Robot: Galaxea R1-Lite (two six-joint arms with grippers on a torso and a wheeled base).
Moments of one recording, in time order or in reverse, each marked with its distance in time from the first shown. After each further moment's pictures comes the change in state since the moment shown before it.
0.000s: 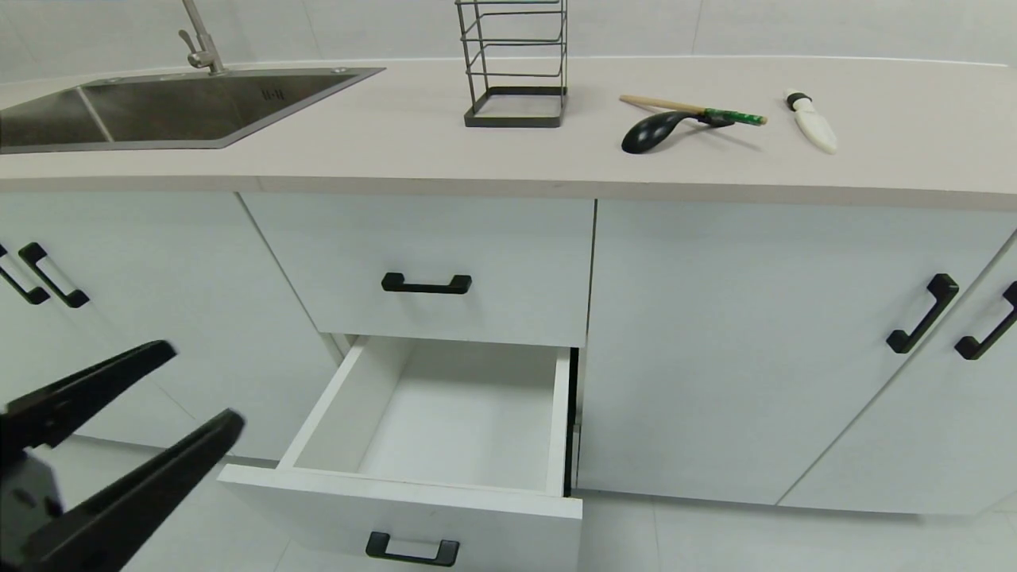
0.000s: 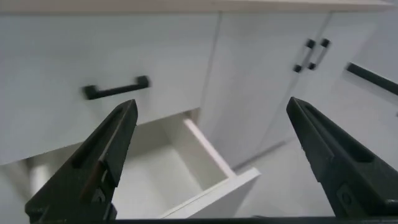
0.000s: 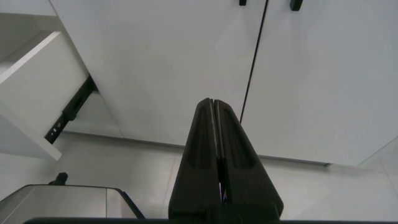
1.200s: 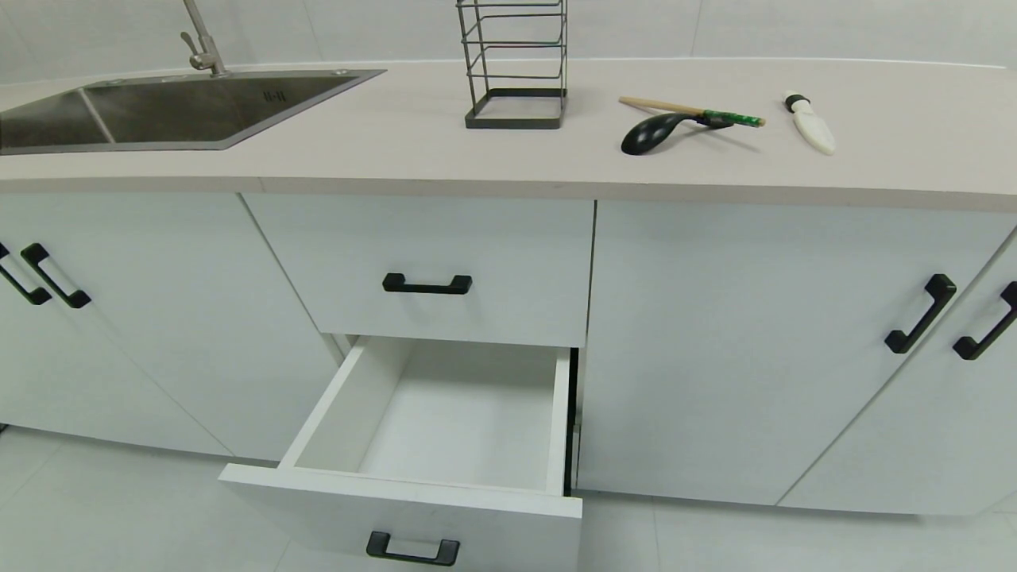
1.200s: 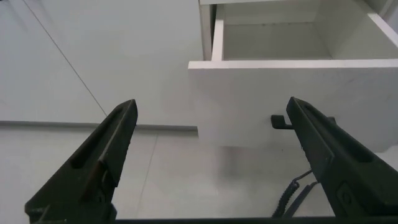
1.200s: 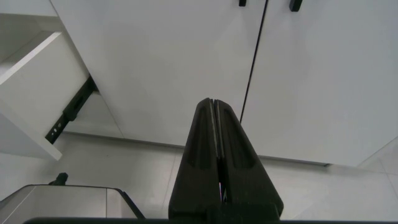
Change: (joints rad) left arm 0.394 -0.823 0.225 0.801 0.207 0.152; right arm 0.000 0.000 0.000 0.000 0.000 -0.001
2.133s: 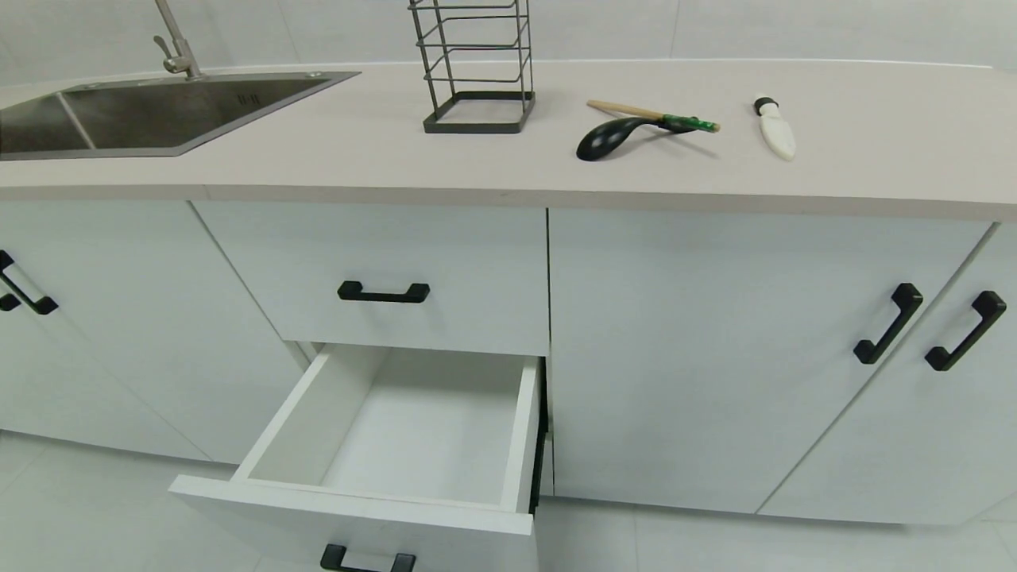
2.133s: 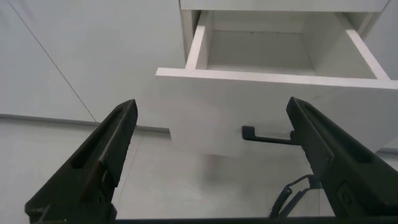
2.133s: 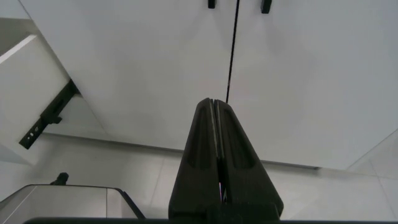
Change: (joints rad) left arm 0.001 -0.006 0.002 0.000 0.016 -0.063; right arm 0.000 0.000 0.000 0.000 0.000 0.000
